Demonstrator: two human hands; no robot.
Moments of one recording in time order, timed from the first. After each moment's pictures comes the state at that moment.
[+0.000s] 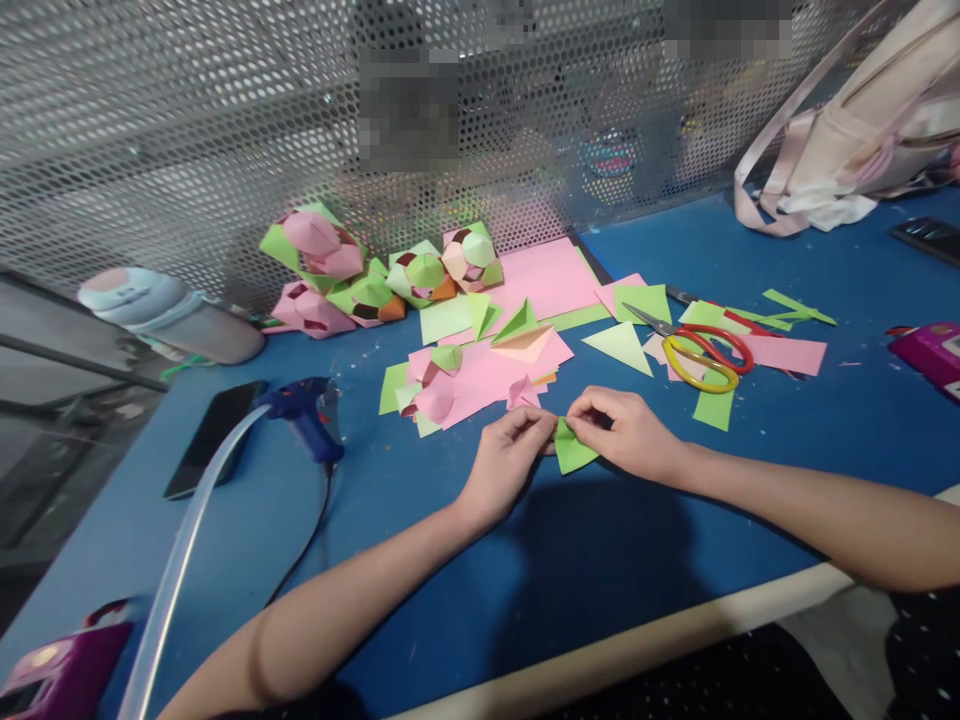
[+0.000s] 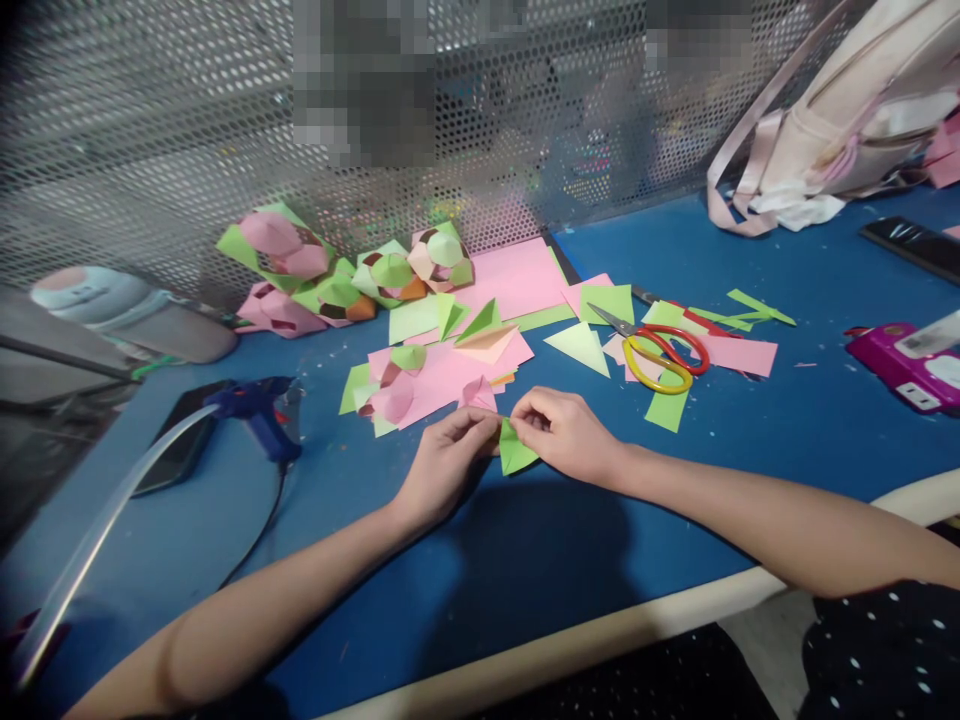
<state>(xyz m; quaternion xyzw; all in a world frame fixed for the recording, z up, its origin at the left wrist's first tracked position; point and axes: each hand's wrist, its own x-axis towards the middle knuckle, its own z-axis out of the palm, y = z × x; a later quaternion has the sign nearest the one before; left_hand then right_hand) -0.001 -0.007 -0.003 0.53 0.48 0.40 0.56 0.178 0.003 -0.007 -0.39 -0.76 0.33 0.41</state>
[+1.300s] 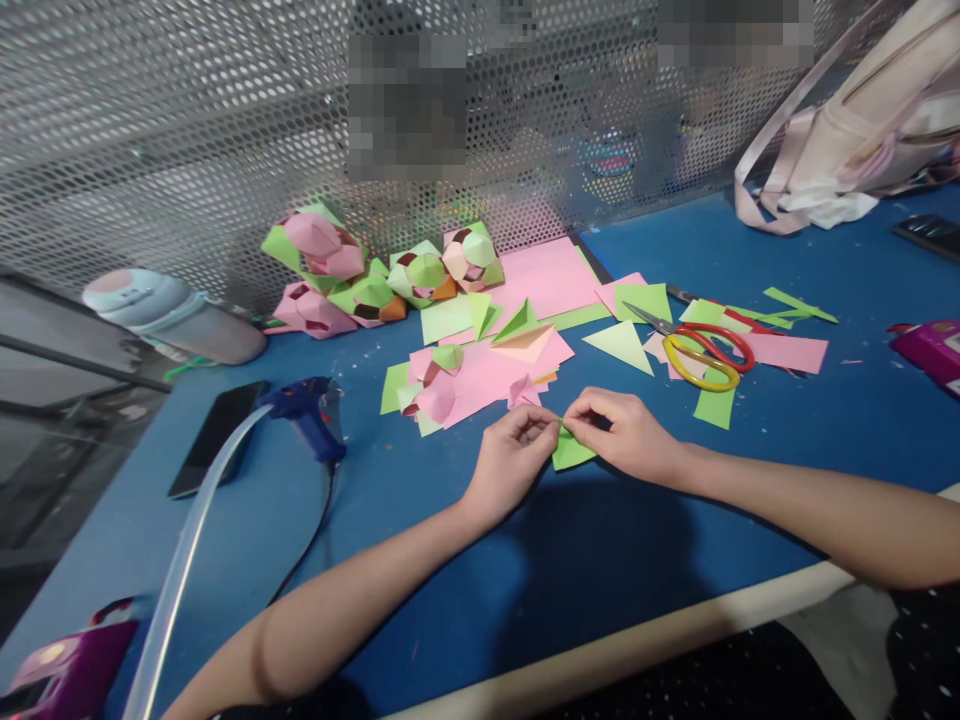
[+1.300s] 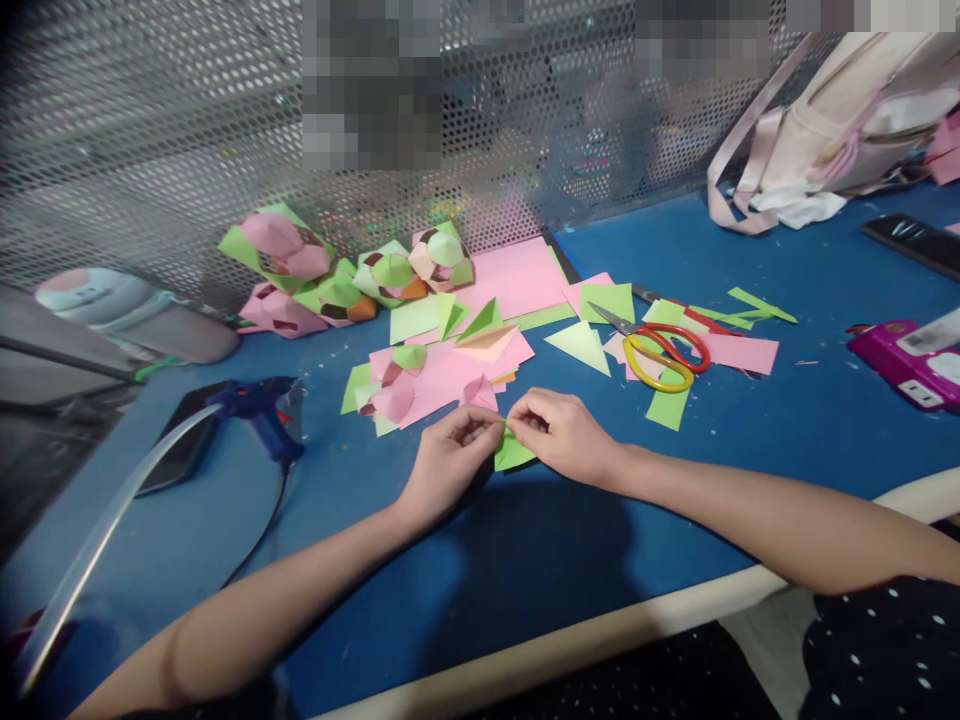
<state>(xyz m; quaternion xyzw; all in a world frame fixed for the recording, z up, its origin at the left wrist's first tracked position) -0.001 -0.008 -0.003 0.62 0.50 0.40 0.47 0.176 0.002 -0.008 -0.38 -0.76 0.32 0.42</state>
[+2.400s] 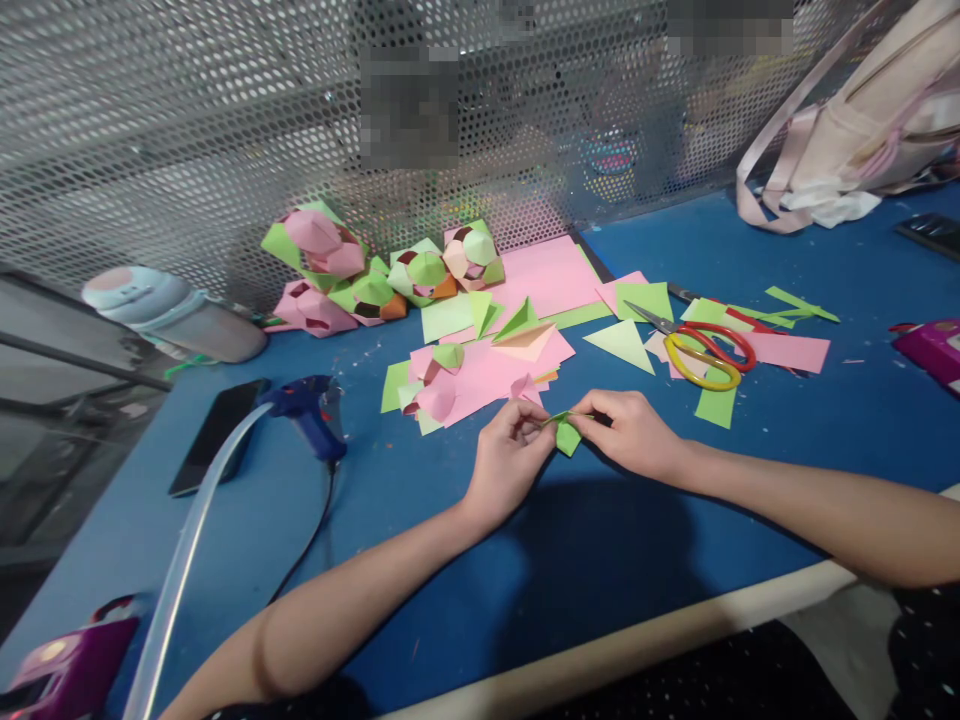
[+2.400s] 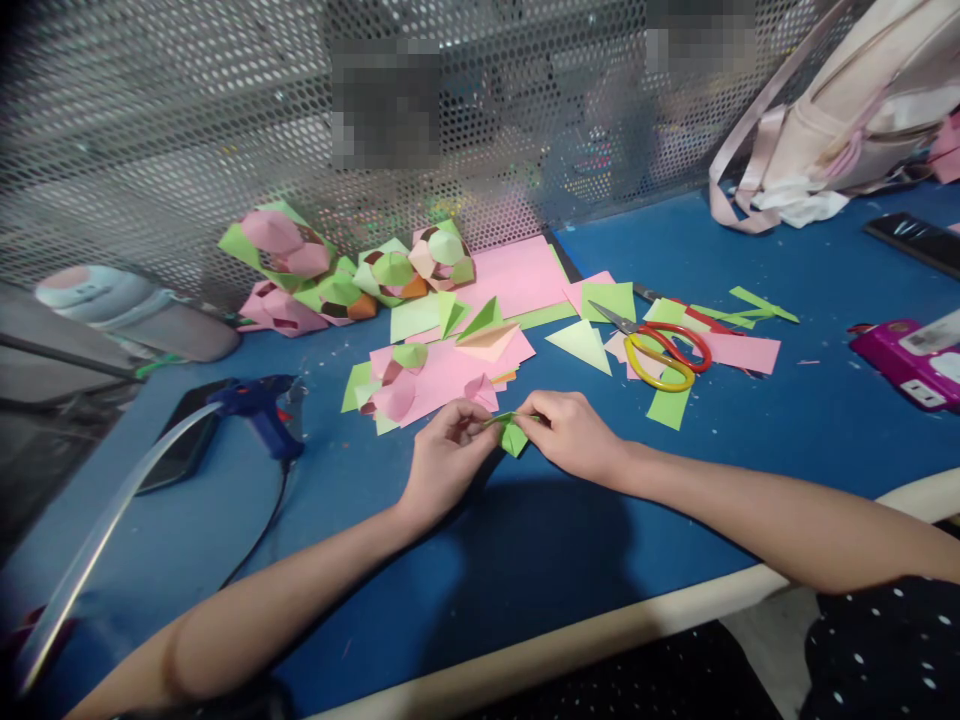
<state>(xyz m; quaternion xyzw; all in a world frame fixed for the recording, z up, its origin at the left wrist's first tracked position) -0.002 -0.008 -0.009 0.63 0.52 0.44 0.39 0.178 0.005 -0.016 -0.43 -0.76 0.29 0.39</state>
